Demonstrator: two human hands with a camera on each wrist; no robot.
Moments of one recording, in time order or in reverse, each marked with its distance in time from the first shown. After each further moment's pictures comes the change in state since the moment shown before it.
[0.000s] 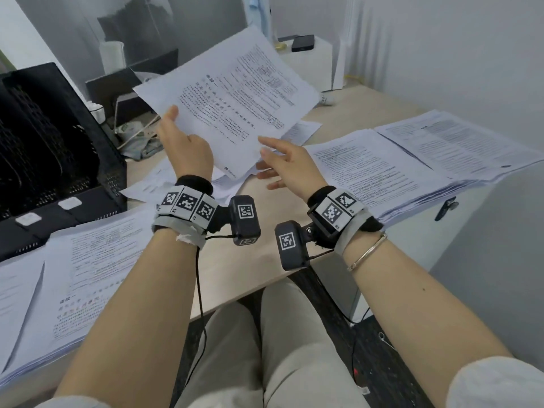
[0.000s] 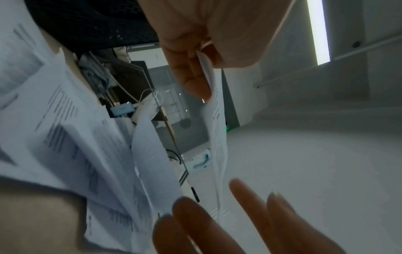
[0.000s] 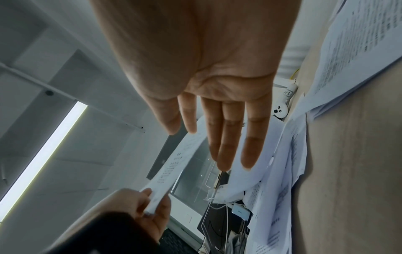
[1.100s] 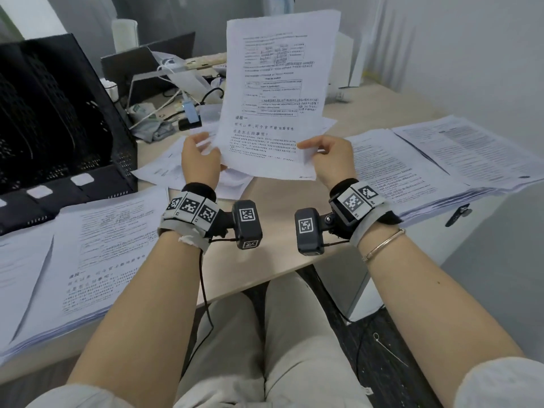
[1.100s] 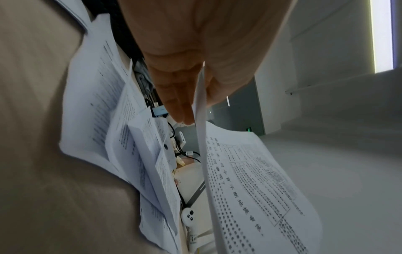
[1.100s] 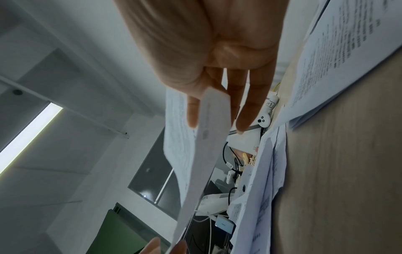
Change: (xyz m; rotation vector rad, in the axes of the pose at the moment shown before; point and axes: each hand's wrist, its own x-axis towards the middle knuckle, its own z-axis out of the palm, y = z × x) left_hand -0.008 -0.048 -0.017 -0.169 -0.163 -0.342; right_hand 0.014 0.021 -0.014 -0.171 0.385 -0.048
